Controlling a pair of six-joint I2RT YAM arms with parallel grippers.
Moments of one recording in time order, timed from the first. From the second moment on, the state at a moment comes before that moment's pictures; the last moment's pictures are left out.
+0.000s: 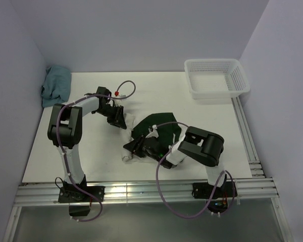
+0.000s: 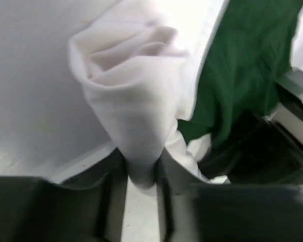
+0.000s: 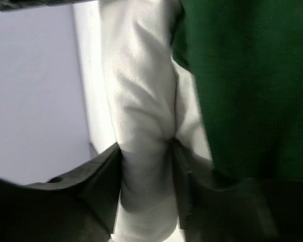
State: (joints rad) left arm -0.21 2.01 1.33 -0.65 0.73 0.07; right arm 1.05 1.97 0.60 0.98 0.15 1.38
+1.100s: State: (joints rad) left arm -0.40 1.97 1.47 -0.80 0.19 -0.01; right arm 1.25 2.04 1.52 -0.61 0.65 1.17
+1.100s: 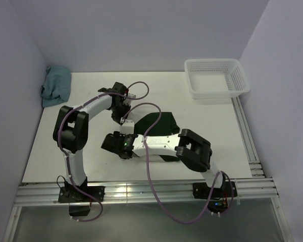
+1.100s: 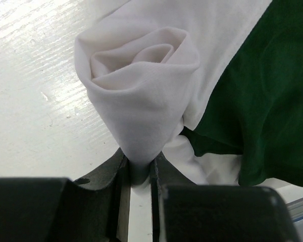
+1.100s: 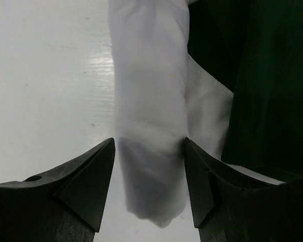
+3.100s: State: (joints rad) left arm -0.40 2.01 1.65 -0.87 0.31 0.03; right arm 1.25 1.96 1.24 -0.31 0.63 1.16
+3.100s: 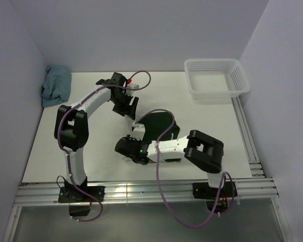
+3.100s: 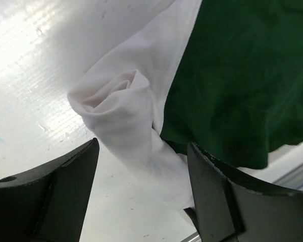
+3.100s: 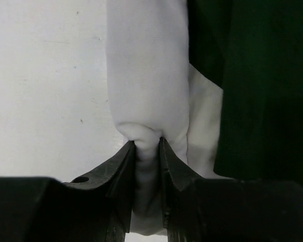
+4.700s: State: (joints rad) left arm -0.35 1.94 1.37 -0.68 0.37 0.02; right arm 1.16 1.81 0.89 0.28 0.32 1.32
